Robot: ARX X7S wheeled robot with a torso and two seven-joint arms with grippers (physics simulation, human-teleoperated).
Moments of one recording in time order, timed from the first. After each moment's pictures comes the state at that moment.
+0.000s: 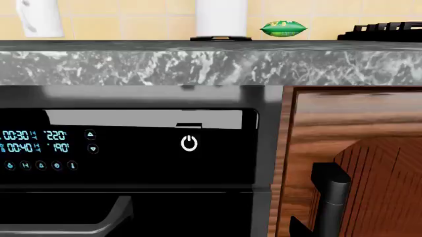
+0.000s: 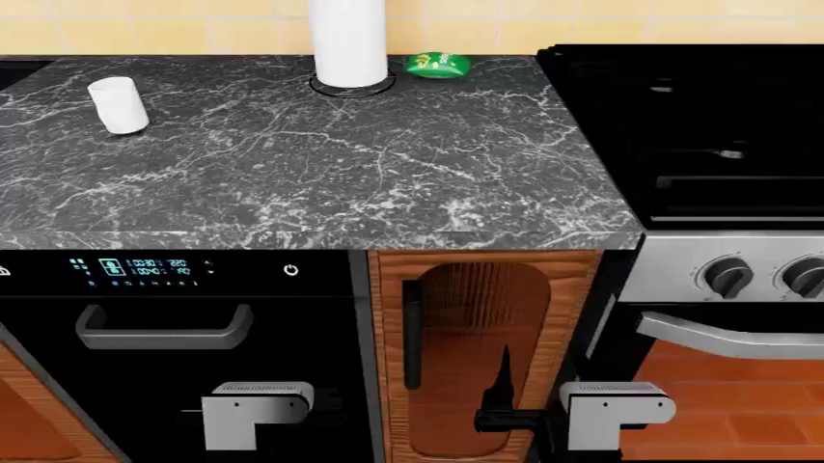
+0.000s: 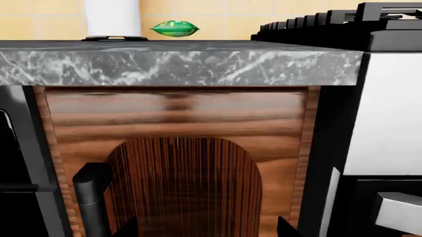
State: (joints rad) left arm 0.00 0.00 0.00 0.00 0.00 0.00 0.00; right arm 0.00 0.00 0.00 0.00 0.00 0.00 0.00
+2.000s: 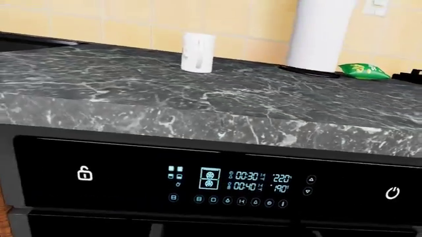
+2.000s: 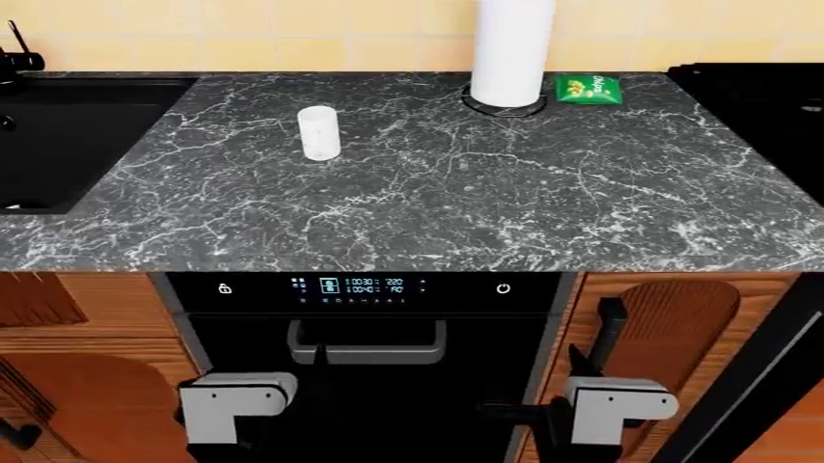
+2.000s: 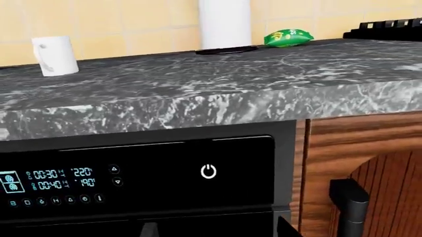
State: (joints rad) left arm 0.01 -0.14 0.12 0.13 -0.26 -0.10 -0.09; right arm 0.02 0.13 -0.15 0.00 0.21 0.01 0.15
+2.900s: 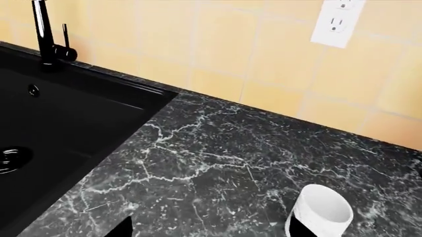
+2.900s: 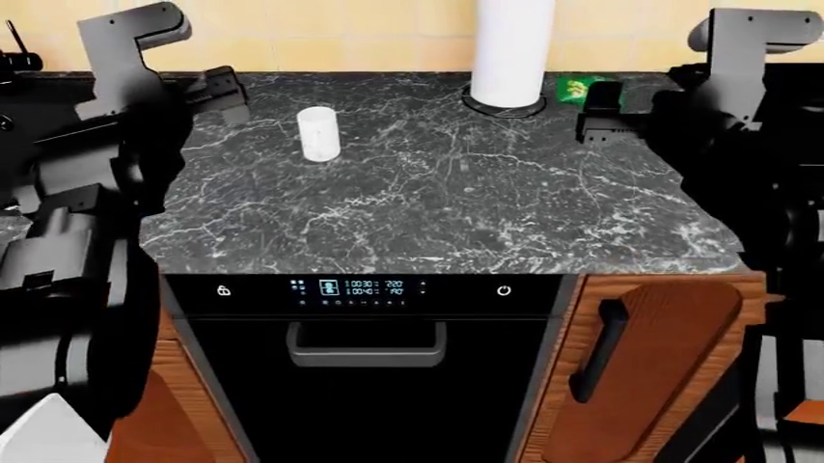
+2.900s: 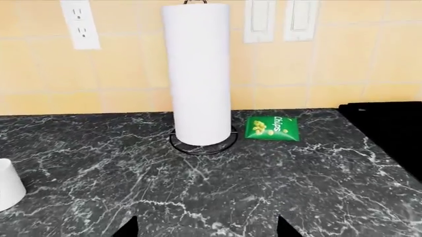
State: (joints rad) left arm -1.50 -0.19 -0.07 -1.21 -0.12 -0.44 -0.12; right arm 1.20 0.41 -0.16 0.35 0.50 0.92 0.01
